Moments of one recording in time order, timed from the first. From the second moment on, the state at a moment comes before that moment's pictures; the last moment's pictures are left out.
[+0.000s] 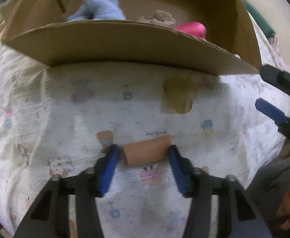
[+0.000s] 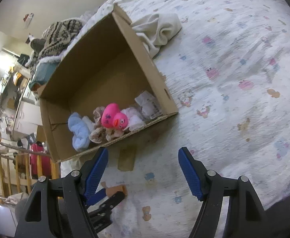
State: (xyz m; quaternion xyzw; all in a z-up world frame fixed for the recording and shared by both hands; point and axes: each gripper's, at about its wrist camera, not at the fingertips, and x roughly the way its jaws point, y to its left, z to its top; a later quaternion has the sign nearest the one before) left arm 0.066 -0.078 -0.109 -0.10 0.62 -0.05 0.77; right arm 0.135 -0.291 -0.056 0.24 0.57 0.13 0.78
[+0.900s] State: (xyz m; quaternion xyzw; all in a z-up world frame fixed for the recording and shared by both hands) left arm 0.076 -0.065 -0.090 -0.11 0.60 0.00 0.79; right arm 0.161 -0.198 -0.118 0.15 0.65 0.18 0.72
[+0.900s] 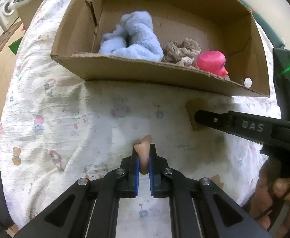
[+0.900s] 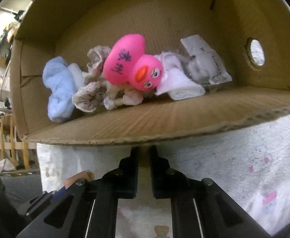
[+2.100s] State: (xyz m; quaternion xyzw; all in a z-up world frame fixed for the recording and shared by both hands) left arm 0.043 0.012 0.028 -0.09 0.49 0.03 0.87; right arm 0.102 -0.242 0.006 0.17 0.51 0.23 0.81
